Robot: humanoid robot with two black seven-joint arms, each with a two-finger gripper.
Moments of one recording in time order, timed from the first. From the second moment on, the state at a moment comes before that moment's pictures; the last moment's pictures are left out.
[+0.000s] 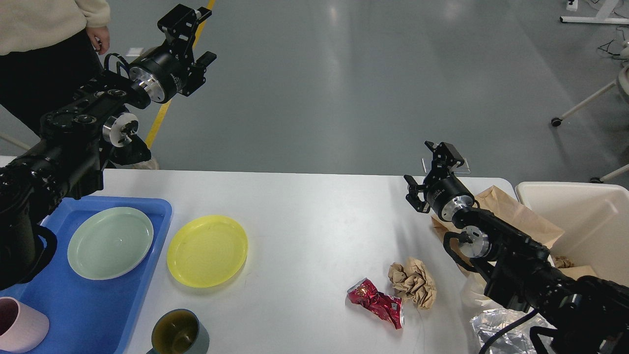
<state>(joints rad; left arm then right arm) -1.28 0.21 0.07 -0.20 -0.08 -0.41 -0.41 0.76 -0.07 0.52 0.34 -0.08 0.25 0.33</state>
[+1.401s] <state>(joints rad) -1.49 0.24 0.59 -0.38 -0.07 -0.78 -0.41 0.76 -0.07 0.52 0.34 -0.08 0.25 0.33</state>
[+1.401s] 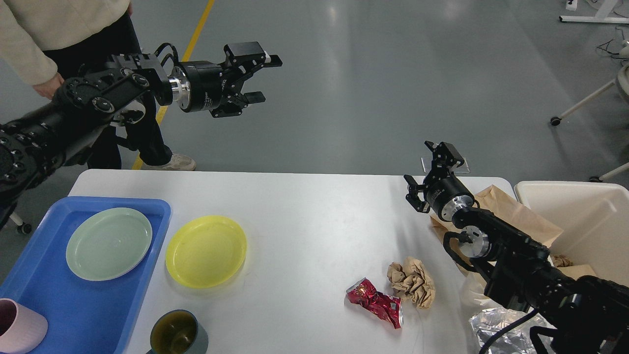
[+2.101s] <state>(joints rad) -1.80 0.33 1.02 -0.59 -0.07 -0.96 -0.41 0.76 -0.07 0.52 0.34 -0.08 0.25 0.33</state>
